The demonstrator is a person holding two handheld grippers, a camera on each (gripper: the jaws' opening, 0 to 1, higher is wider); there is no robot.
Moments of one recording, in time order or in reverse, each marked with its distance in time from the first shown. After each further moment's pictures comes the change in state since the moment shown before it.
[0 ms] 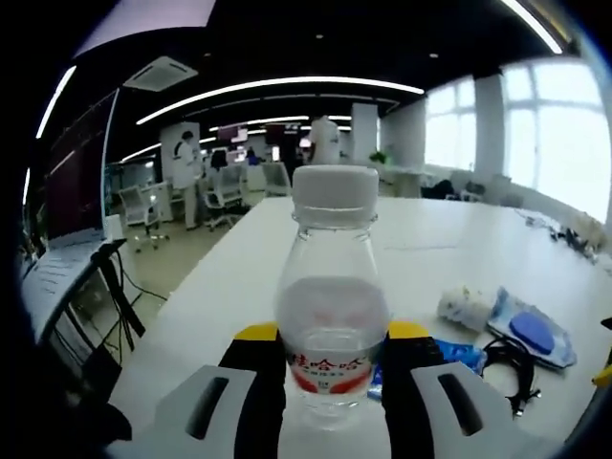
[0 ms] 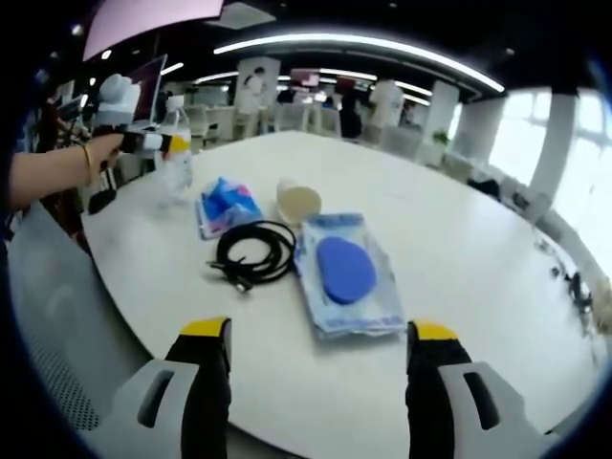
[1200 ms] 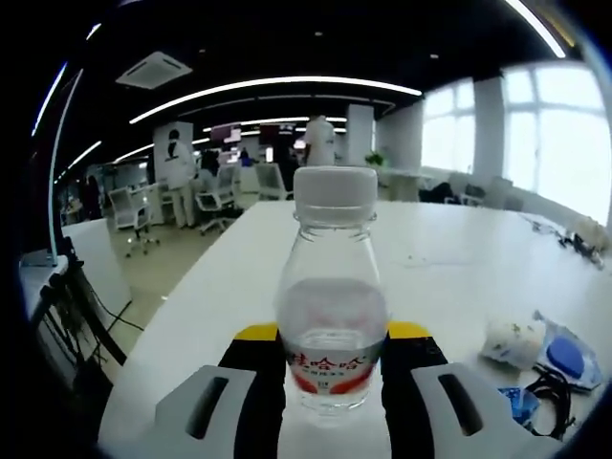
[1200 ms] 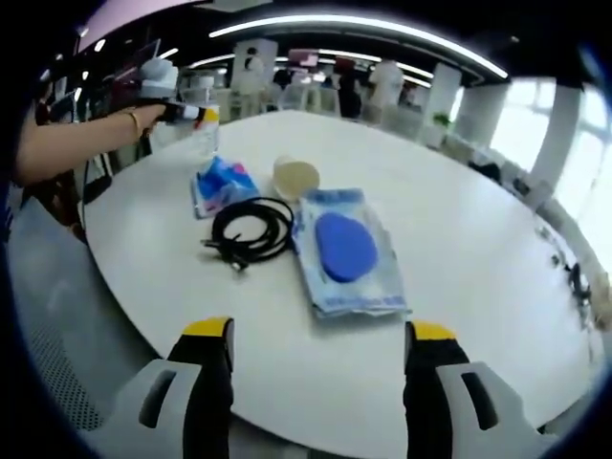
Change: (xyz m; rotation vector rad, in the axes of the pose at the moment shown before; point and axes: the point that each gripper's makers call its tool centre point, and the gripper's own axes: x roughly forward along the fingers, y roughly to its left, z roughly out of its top) left arm 0.100 0.018 0.022 0.022 -0.009 -0.020; right arm 0.005 -0.001 -0.019 0.006 0.102 -0.005
